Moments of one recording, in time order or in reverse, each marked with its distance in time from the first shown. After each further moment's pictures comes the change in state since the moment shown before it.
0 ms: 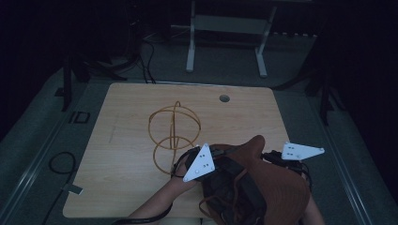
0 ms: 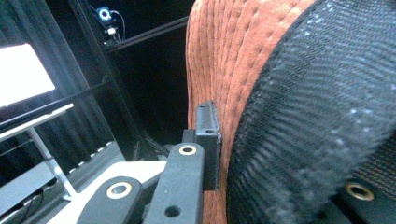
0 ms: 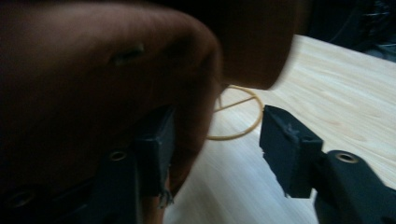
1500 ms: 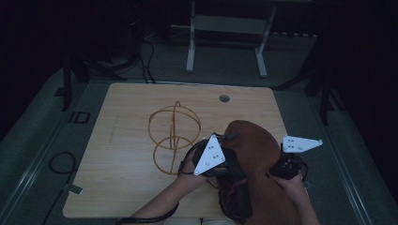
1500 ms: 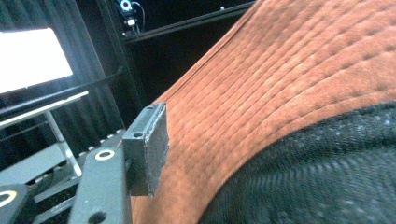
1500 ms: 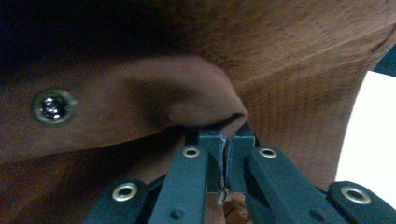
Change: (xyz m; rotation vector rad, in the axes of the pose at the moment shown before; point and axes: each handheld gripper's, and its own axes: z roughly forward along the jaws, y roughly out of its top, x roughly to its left) left arm 0.003 0.031 0.011 0.026 0.071 -0.090; right arm -0.007 0.015 0.004 -0.119 0.141 0.037
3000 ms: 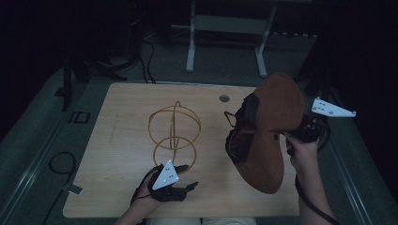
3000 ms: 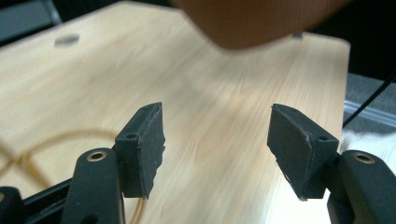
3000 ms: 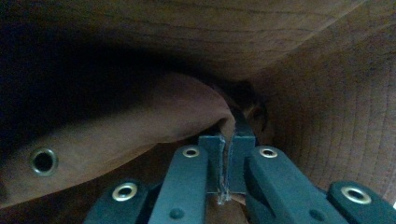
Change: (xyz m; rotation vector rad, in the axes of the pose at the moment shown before) left arm 0.005 -0.115 -0.109 0.435 0.012 -0.217; right arm -0.044 0.074 -0.035 -0.222 -0.247 -0.033
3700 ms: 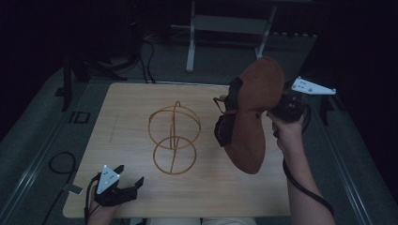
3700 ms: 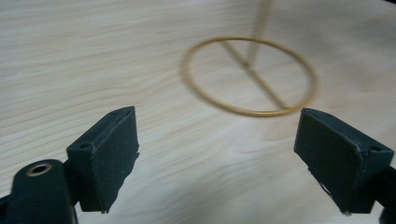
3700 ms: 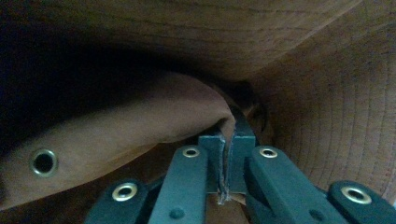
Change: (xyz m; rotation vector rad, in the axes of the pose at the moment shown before) left arm 0.053 -0.085 -0.097 0.019 0.480 -0.319; right arm -0.007 0.028 0.054 0.028 -0.013 -0.015
